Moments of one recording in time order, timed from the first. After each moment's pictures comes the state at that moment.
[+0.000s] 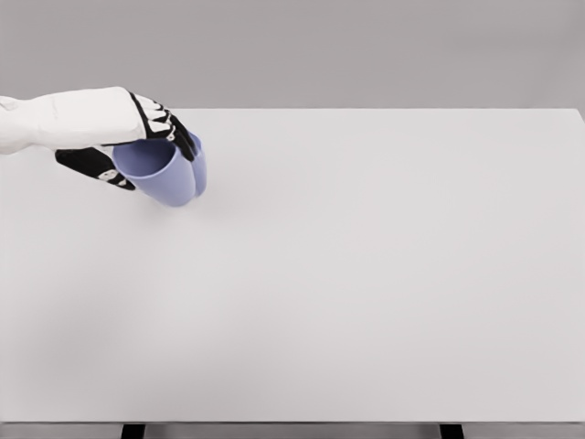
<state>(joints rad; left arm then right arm) -0.93 1.03 -0.83 -1.63 0.02 -0.61 -0.52 -0.01 0.00 -0.07 0.14 0.07 -0.15 0.15</state>
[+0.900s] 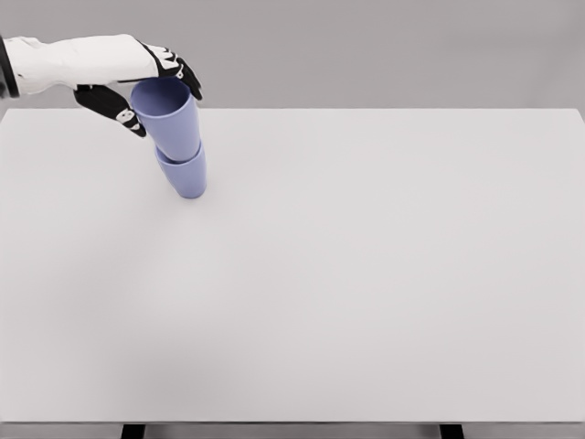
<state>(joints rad) -1.12 0.83 -0.92 -1.28 0.02 -0.61 -0.59 -0.01 0.00 -0.07 0.14 0.07 -0.15 0.15</state>
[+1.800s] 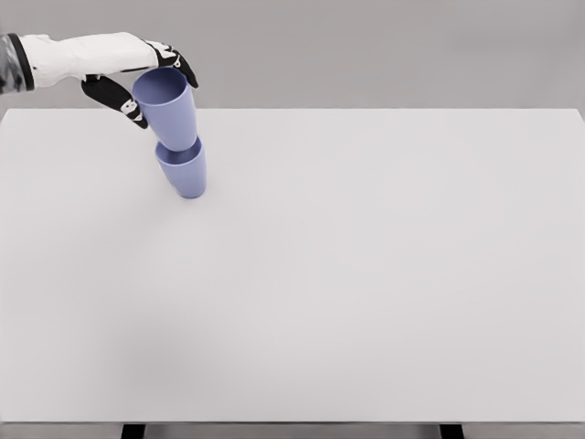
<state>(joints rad) -1.14 0.73 -0.92 -1.07 -0.01 -0.61 -0.60 -0.01 0.00 -0.07 0.14 0.07 -0.15 0.15</state>
